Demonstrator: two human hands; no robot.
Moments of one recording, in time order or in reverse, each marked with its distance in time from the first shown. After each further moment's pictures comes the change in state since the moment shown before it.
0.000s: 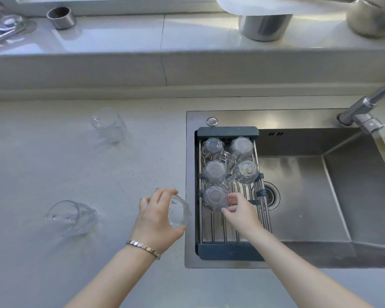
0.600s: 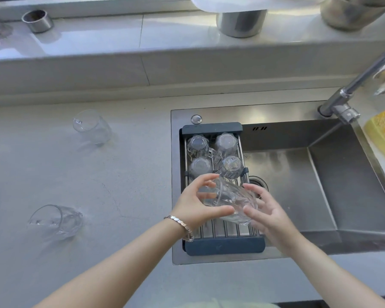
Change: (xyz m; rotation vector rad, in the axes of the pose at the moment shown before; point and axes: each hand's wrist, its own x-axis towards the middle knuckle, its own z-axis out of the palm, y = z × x) left_hand 0.024 0.077 0.037 -0.742 -0.332 0.015; right_hand -0.057 0.022 -0.080 0.673 -0.206 -0.163
